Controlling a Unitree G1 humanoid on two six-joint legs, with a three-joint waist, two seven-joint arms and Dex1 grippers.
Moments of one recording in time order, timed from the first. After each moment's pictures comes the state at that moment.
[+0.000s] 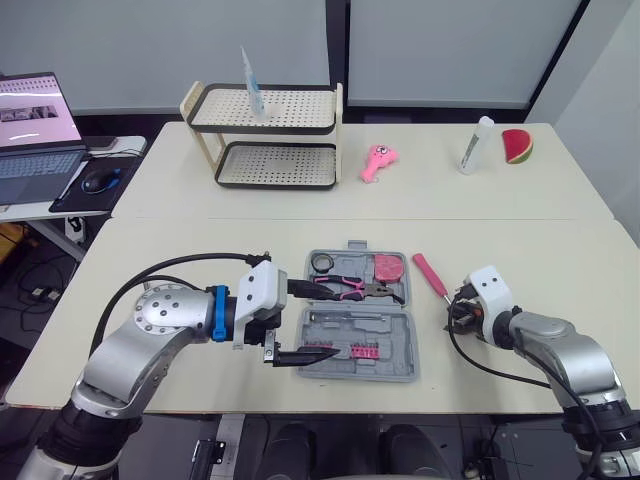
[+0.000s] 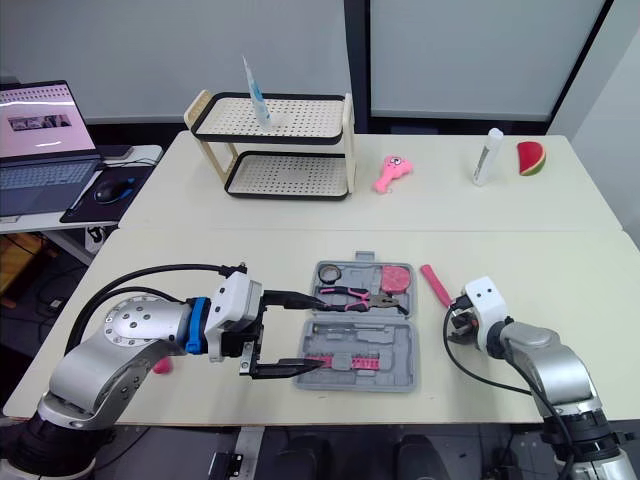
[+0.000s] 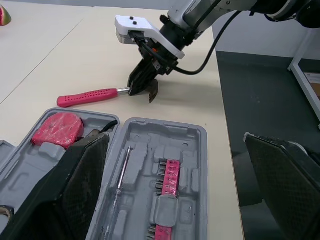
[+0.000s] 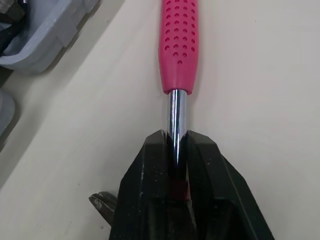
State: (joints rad) left arm -0.20 0.77 -0.09 -0.47 -0.51 0.44 -1.12; right arm -0.18 -0.57 0.02 -0.19 0.22 0.93 0.46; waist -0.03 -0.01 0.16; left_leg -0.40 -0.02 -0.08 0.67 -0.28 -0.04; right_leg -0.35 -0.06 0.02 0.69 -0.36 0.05
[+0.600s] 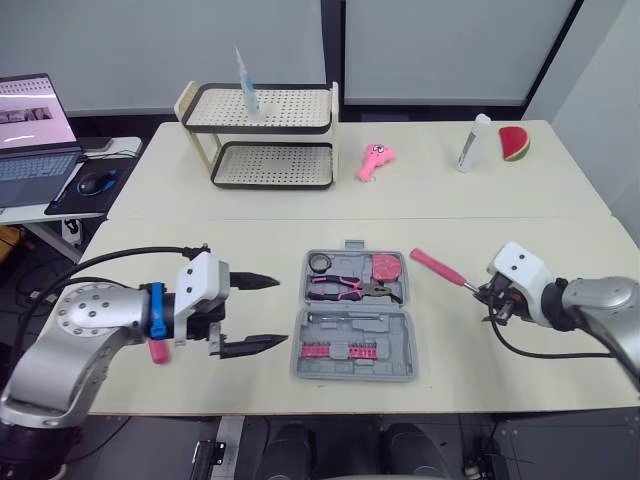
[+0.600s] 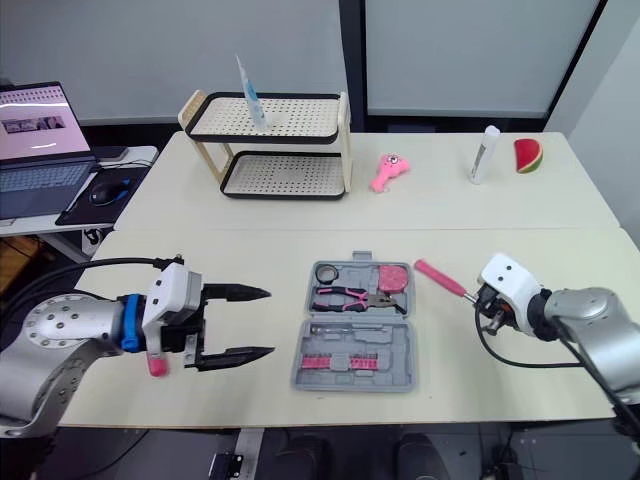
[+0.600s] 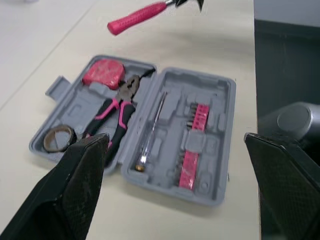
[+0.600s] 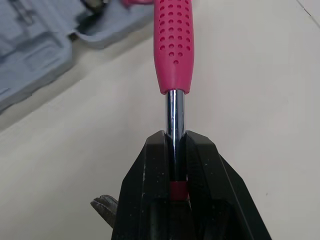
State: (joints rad) left arm -0.03 0.96 0.16 -0.40 -0.51 0.37 -1.23; right arm -0.28 -1.09 0.11 -0.44 0.26 0.84 0.91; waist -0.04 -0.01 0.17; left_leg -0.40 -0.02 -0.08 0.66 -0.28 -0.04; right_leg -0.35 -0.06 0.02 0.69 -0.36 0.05
